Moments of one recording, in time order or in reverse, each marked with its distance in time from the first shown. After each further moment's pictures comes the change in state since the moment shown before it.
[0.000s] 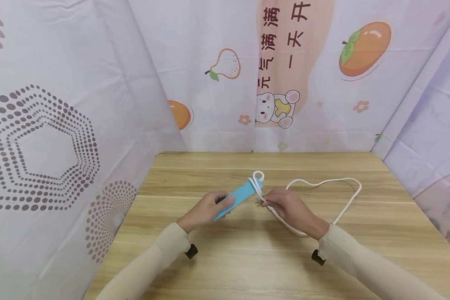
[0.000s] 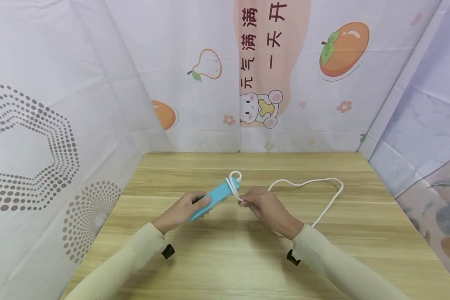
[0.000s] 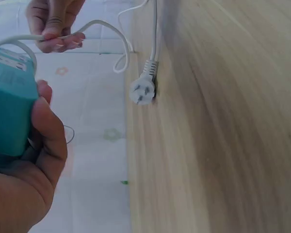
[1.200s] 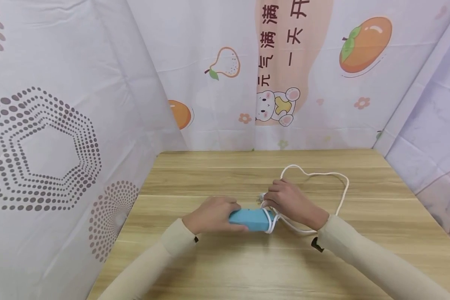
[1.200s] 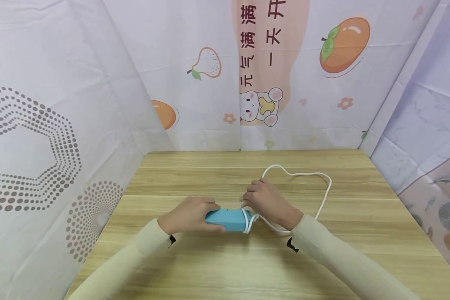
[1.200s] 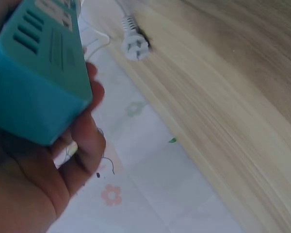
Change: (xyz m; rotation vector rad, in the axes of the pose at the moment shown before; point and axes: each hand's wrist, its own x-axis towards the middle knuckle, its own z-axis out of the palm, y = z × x) left_hand 0.004 0.016 0.020 1.044 -0.064 0.320; right_hand 0.017 0.002 -0.009 -0.378 -0.113 -0.186
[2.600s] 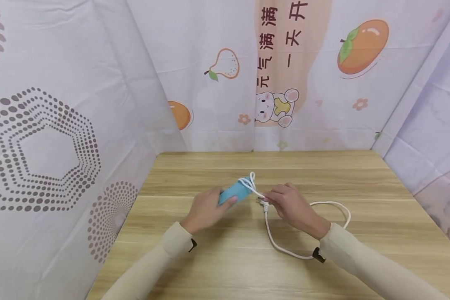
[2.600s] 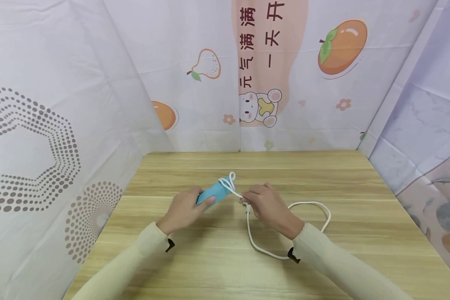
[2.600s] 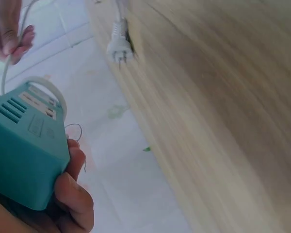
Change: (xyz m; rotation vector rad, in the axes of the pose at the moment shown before) left_hand -0.005 -0.011 0.010 -0.201 0.270 -0.409; right_hand -0.009 -0.013 -0.001 0.060 0.134 0.157
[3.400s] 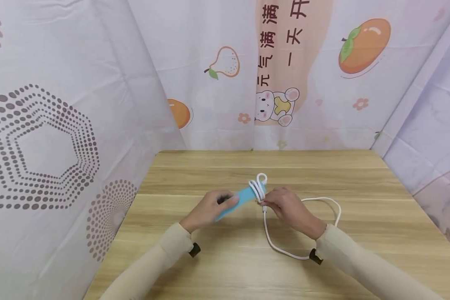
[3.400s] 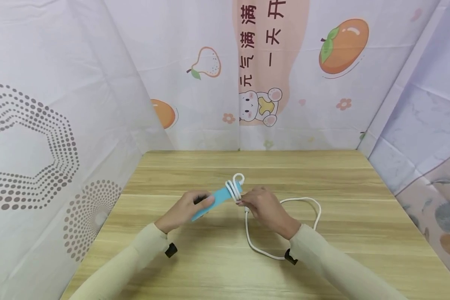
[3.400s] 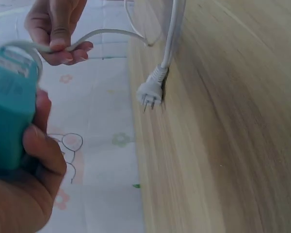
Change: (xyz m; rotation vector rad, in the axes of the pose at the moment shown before) left_hand -0.002 0.003 -0.009 -0.634 -0.241 0.017; right_hand -0.006 0.002 0.014 0.139 0.005 0.018
